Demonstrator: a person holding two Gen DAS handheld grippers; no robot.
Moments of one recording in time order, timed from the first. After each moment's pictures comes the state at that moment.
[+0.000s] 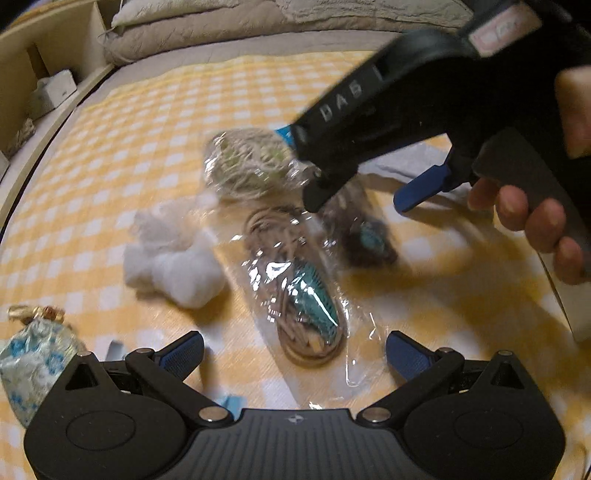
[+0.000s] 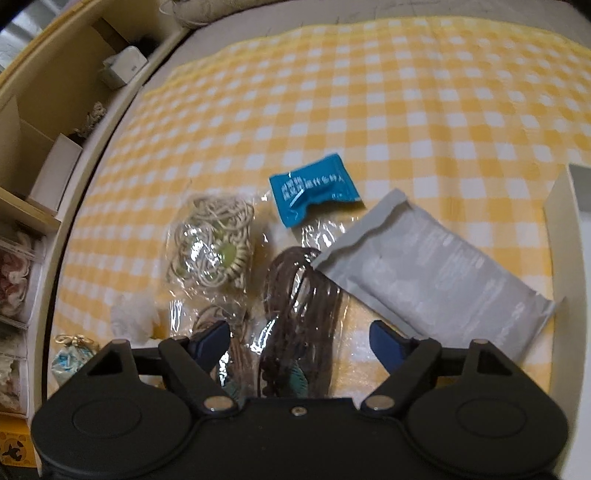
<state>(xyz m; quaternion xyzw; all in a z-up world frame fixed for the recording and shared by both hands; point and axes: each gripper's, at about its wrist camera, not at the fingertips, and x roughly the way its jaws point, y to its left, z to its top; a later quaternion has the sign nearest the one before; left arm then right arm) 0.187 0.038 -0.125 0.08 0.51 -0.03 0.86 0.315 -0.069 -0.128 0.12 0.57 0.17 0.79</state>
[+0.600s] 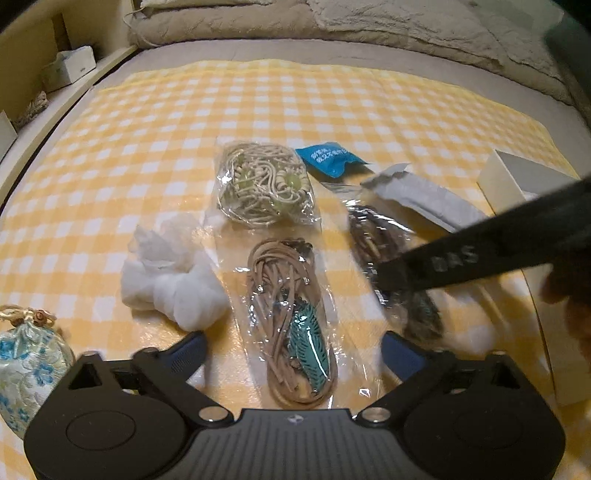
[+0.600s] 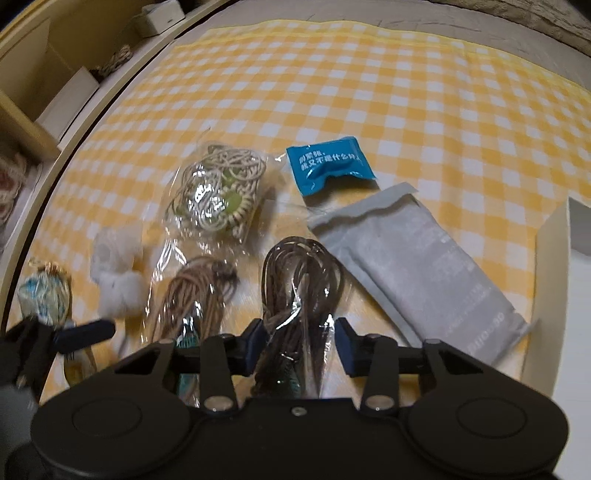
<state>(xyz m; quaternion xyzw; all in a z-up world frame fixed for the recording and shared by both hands) 0.203 0.041 -0.109 0.02 0.50 -0.01 0.86 0.294 -0.064 -0.125 0.00 0.56 0.21 0.80</state>
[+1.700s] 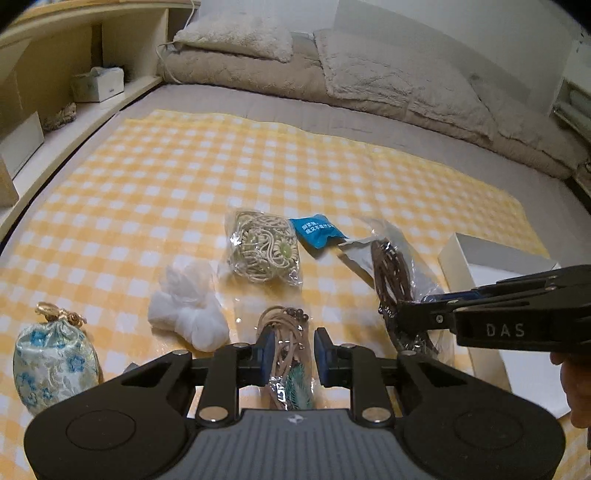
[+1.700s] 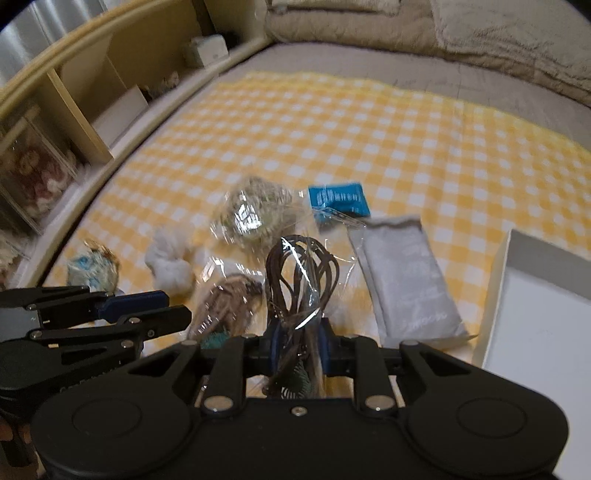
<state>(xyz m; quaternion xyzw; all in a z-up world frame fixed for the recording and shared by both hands) 0.169 0.055 -0.051 -0.07 0.43 -0.01 0.90 0.237 -0.098 -0.065 -0.01 0.48 0.25 0.84</state>
